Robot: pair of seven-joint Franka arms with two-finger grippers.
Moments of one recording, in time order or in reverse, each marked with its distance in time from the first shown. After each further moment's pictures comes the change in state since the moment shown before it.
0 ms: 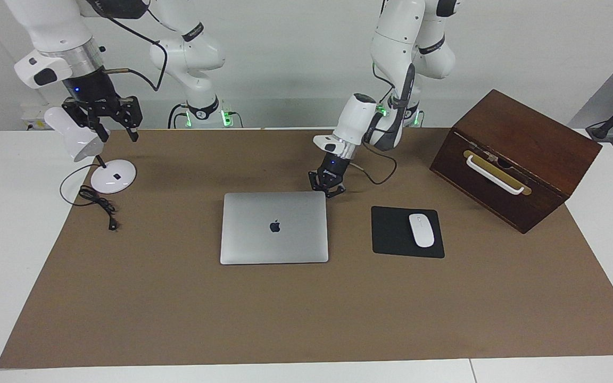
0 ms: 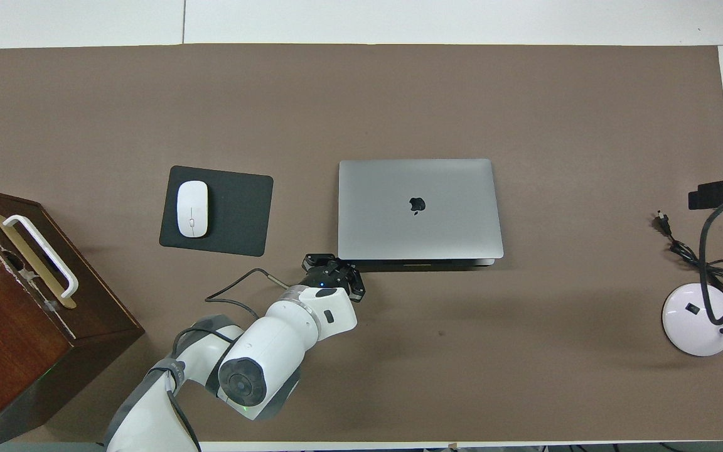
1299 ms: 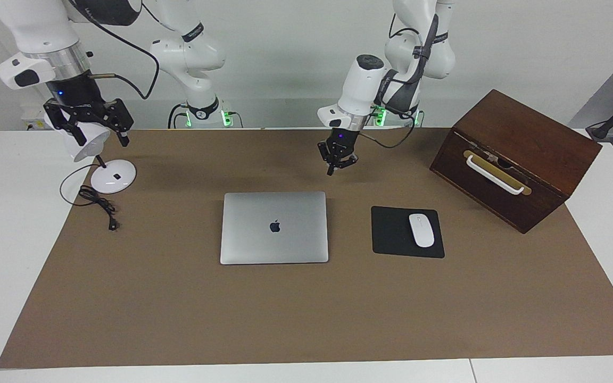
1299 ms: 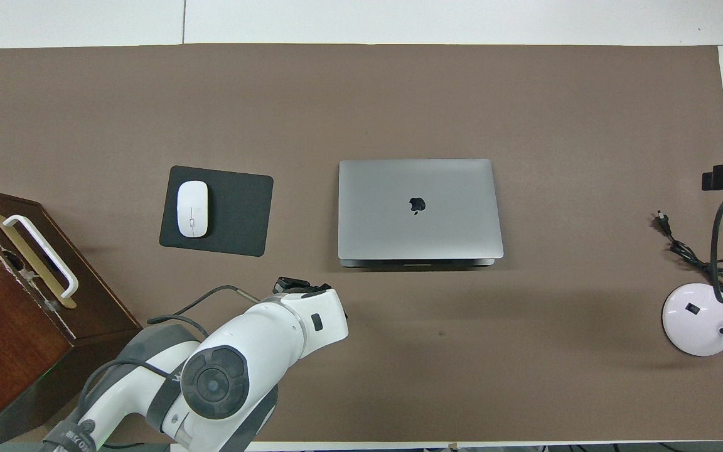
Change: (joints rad) left arm 0.003 -0.390 0.024 0.052 -0.004 -0.799 -0.040; right arm -0.035 0.019 -0.005 -0.001 -0.005 0.078 -0.013
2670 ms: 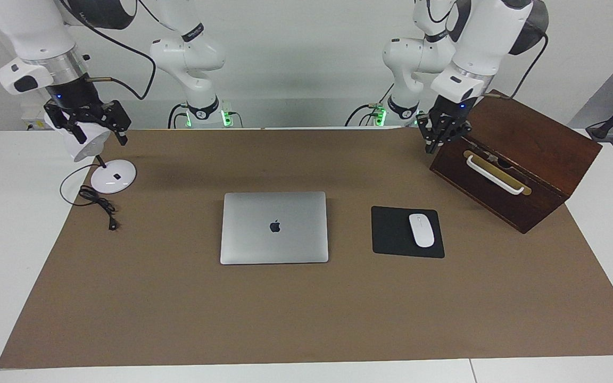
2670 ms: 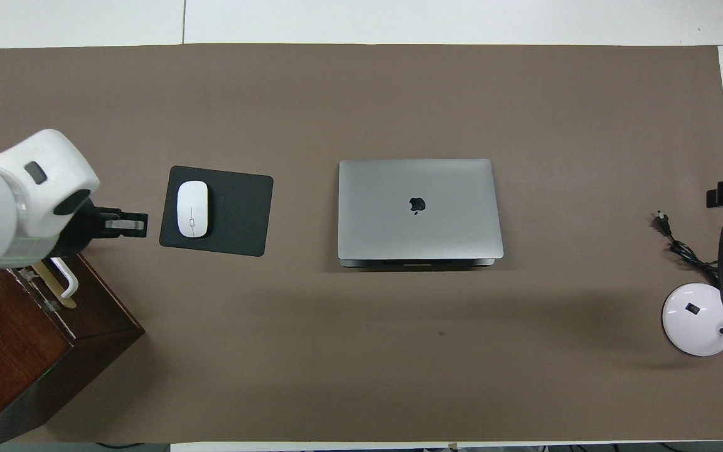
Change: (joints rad) left arm 0.495 -0.037 0.018 0.547 -0.003 -0.763 0.017; right arm -0.028 -0.015 -0.001 -0.031 0.000 -0.051 0.000
